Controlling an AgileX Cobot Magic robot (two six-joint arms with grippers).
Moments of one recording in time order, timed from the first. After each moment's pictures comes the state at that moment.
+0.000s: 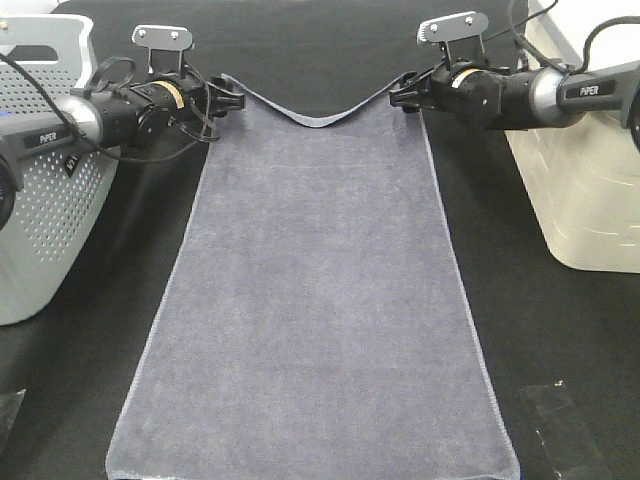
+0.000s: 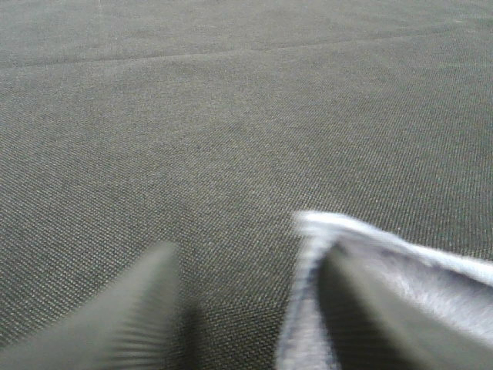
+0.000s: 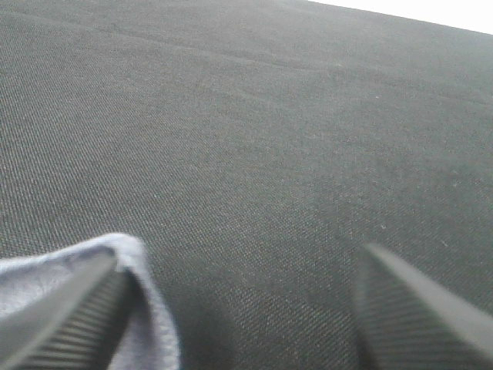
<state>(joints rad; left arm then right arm) -0.18 2.80 -2.30 0.41 -0.15 -0.47 0.20 2.57 -1.91 0.08 -0.30 -0.24</state>
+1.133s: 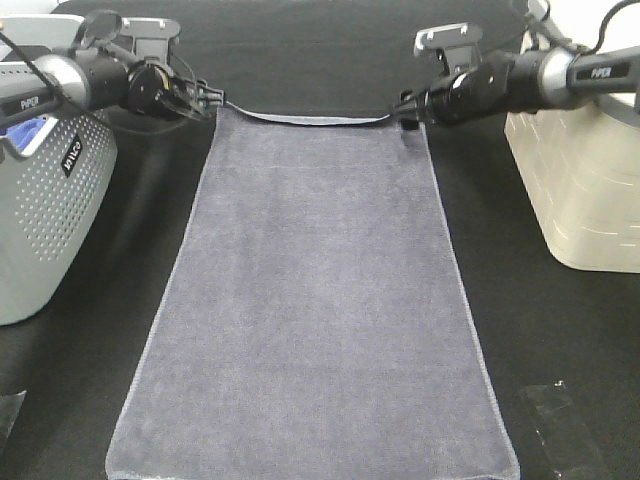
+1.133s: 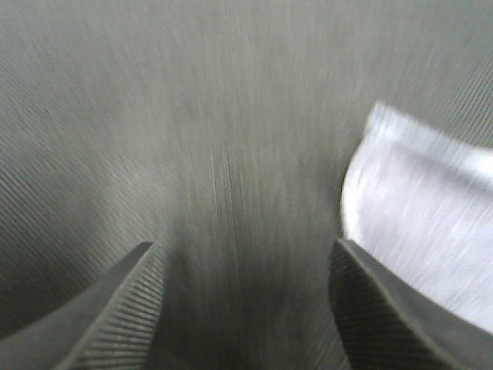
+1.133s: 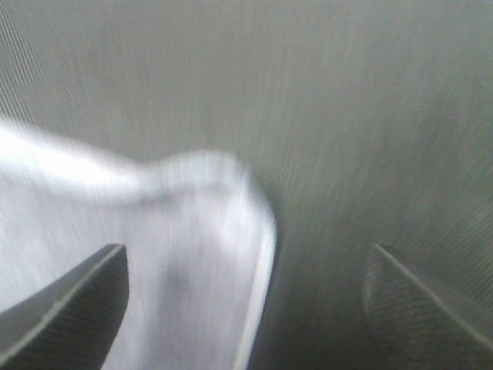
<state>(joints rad) -0.18 2.71 -2.32 0.38 0.29 -0.48 0.20 2.51 -1.92 0.14 0.03 -0.26</state>
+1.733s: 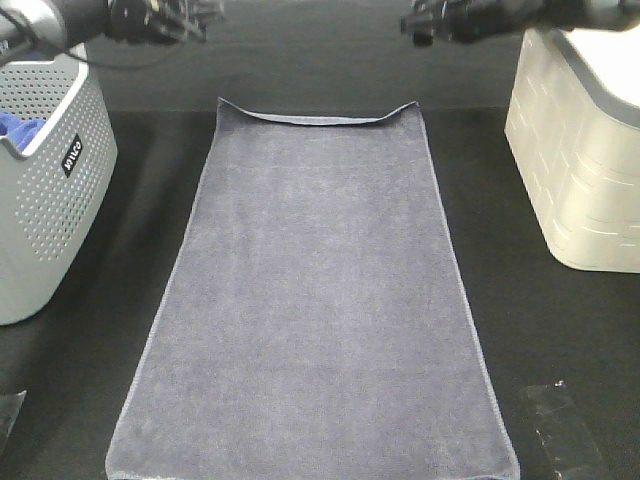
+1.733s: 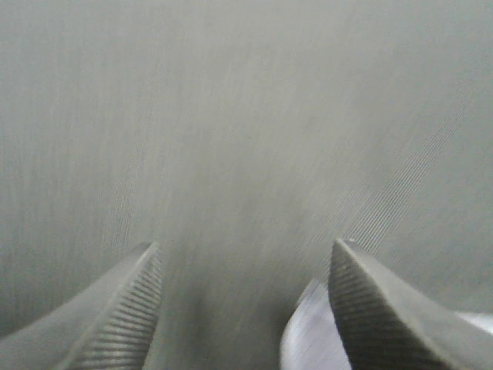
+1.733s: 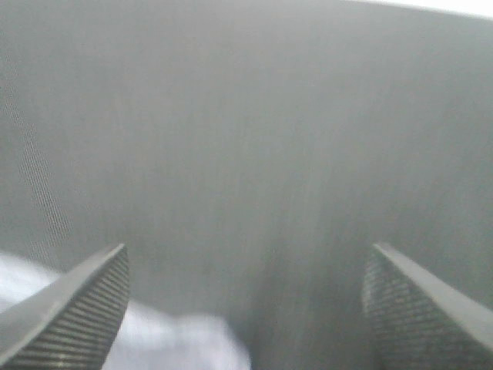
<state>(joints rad) -0.20 2.60 -2.42 0.27 0.29 -0.48 0.21 2.31 -1.92 0.14 0.06 -0.26</state>
